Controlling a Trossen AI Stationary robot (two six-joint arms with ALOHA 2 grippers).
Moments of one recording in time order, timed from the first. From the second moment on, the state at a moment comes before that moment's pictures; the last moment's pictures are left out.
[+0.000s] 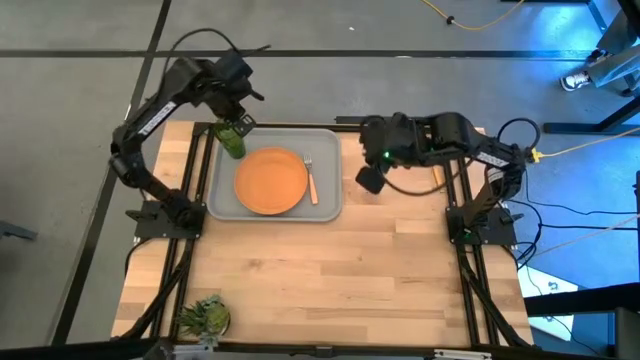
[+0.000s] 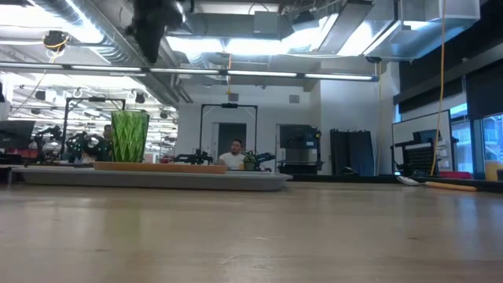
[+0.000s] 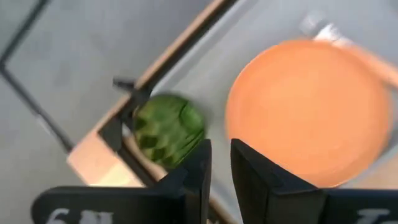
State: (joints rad) left arm 0.77 1.52 1.84 -1.54 -0.17 -0.02; right arm 0.03 1.76 2.30 -1.57 0.45 0.38
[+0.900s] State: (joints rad) left arm 0.50 1.30 1.98 -1.53 -0.18 -0.04; right arm -0.49 1.60 1.92 -1.57 0.35 0.88
